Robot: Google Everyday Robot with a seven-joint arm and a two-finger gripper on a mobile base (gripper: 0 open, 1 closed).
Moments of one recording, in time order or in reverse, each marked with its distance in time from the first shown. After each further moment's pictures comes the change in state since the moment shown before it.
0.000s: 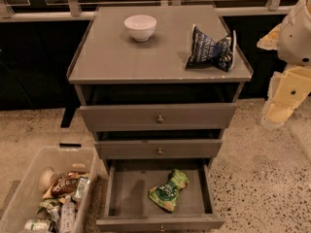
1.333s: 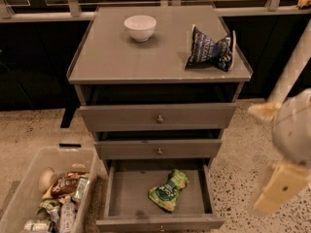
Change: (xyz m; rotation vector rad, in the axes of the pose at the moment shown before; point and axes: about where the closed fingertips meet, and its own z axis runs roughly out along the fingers) arm 0.006 0.118 0.047 -0.054 -0.128 0.048
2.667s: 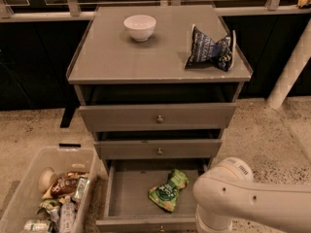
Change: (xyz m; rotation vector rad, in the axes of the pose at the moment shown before) arm 0.100 0.134 0.311 -0.383 0.345 -0.116
